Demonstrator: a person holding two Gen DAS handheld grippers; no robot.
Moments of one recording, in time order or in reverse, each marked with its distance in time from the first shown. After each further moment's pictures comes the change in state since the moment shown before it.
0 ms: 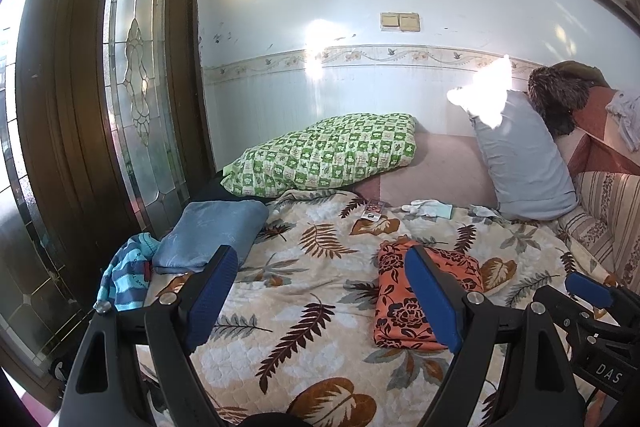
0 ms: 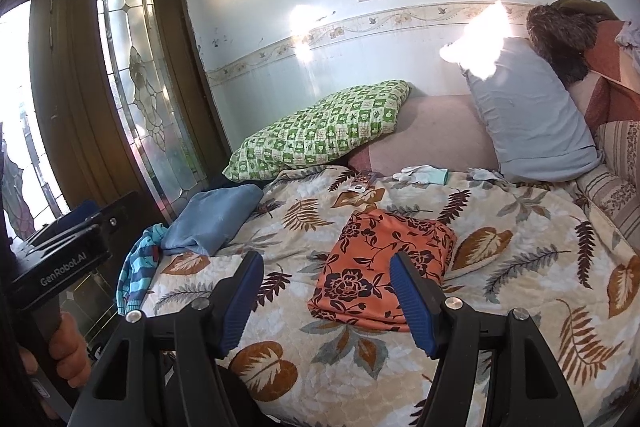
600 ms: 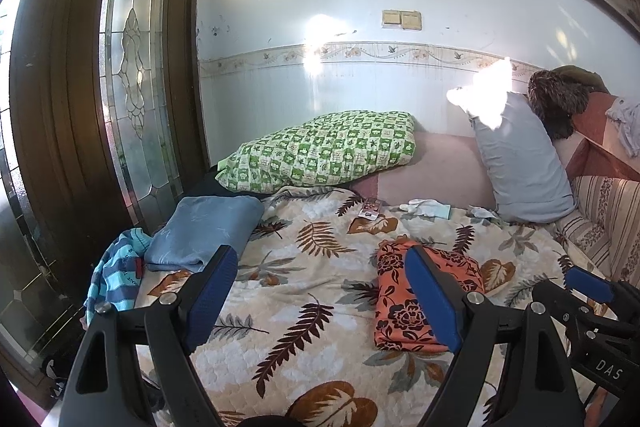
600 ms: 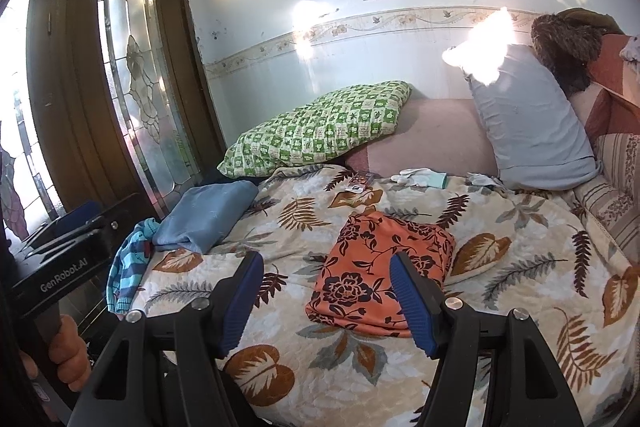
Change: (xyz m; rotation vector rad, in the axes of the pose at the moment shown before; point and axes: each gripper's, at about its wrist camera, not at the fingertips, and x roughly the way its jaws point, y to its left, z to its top) left arm 0.015 0.007 -0.001 -0.030 0.012 -0.019; right arm 0.014 0.013 0.007 -0.034 0.010 -0.033
